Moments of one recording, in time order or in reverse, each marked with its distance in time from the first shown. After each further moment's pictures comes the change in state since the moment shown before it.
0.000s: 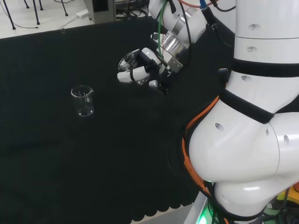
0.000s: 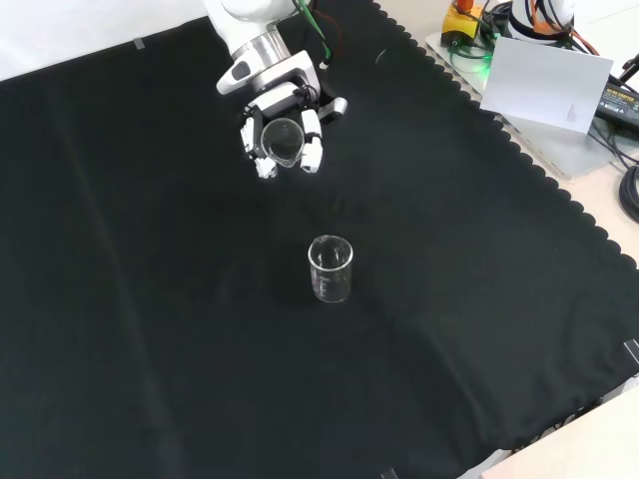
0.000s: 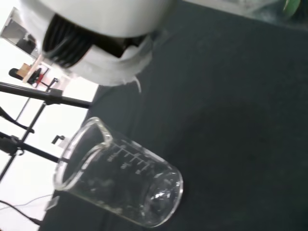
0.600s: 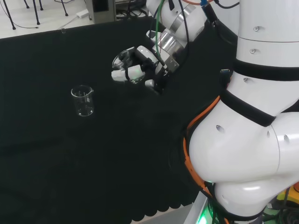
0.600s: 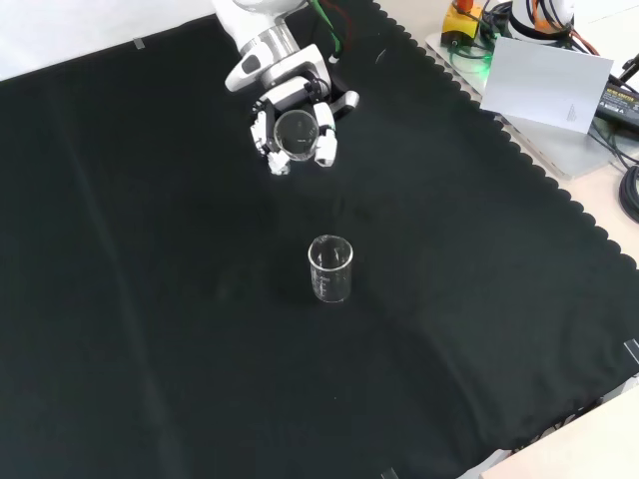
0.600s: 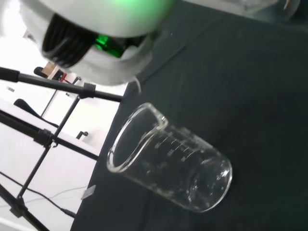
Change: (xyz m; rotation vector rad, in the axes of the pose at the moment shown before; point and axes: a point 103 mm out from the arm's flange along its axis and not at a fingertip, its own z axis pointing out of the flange) arm 0.031 -0.009 0.010 0.011 0.036 -0.050
